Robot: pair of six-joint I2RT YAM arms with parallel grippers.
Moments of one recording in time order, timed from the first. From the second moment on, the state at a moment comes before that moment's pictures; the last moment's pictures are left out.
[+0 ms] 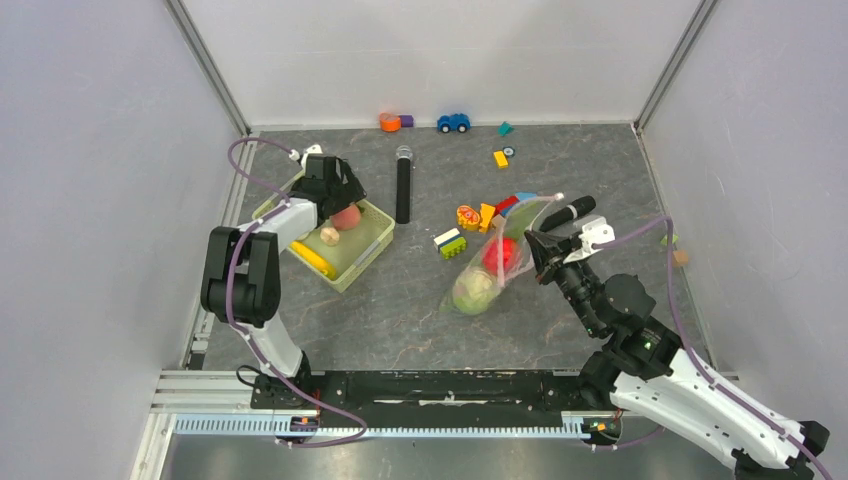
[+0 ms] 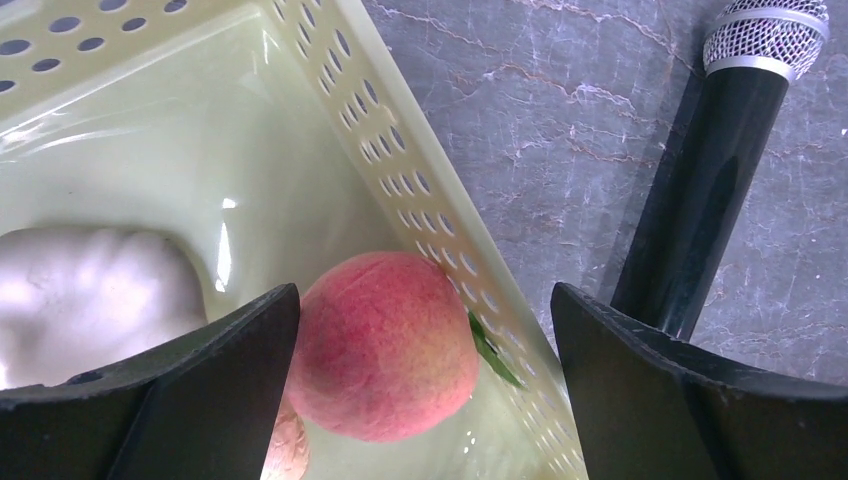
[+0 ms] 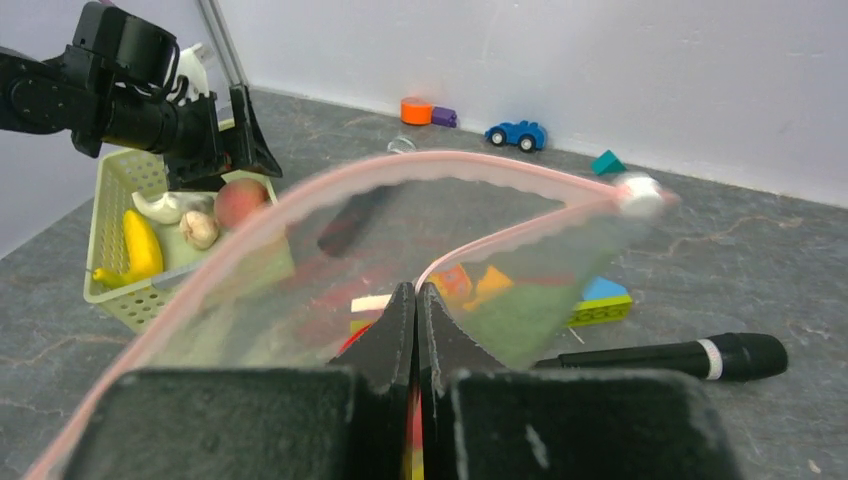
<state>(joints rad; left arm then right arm) -0.15 1.74 1.08 -0.08 -0.17 -0.56 0.88 0.46 0.53 0.03 0.42 0.02</state>
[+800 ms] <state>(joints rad) -0.14 1.71 1.08 -0.17 -0.13 -0.56 0.88 0.94 0.95 -0.25 0.40 0.03</state>
